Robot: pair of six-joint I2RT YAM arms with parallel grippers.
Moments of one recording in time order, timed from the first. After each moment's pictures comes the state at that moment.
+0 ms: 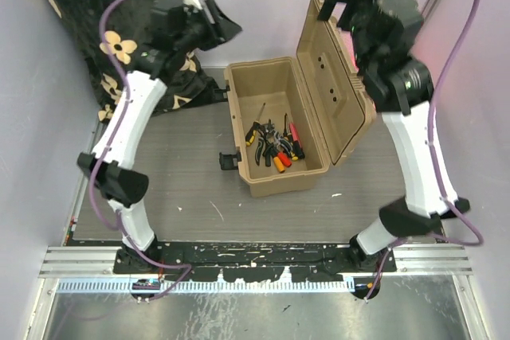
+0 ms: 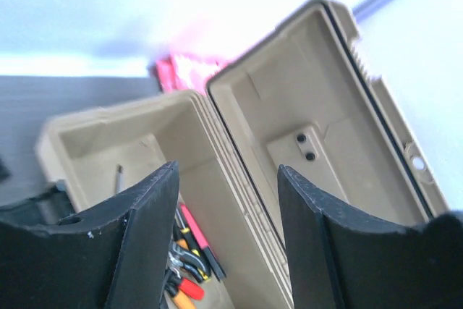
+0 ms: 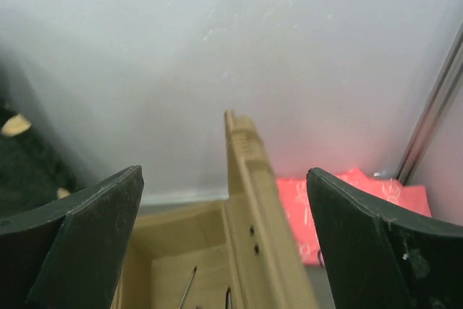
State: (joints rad) left arm -0.43 1.90 2.25 -0.56 0.21 -0.63; right arm 0.51 1.48 2.18 -0.56 0.56 0.07
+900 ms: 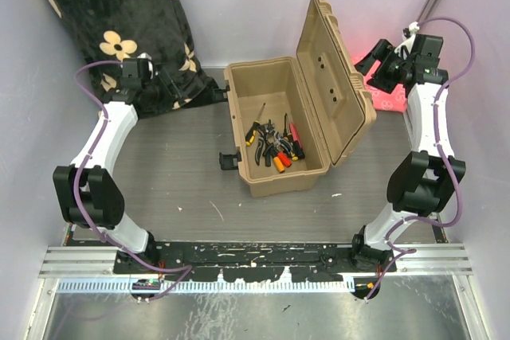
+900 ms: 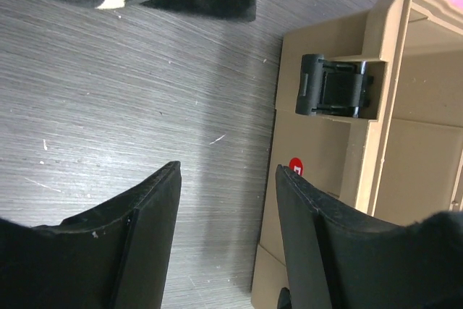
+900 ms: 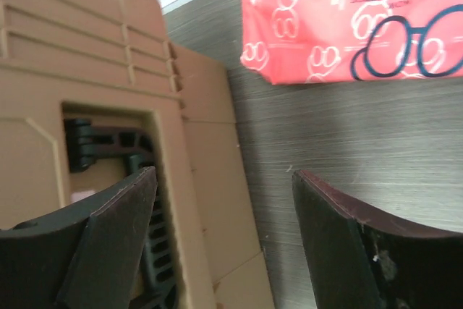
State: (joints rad) left arm -0.07 1.59 1.44 -0.55 0.17 -0.62; right arm -0.26 1.71 1.72 -0.63 -0.50 0.41
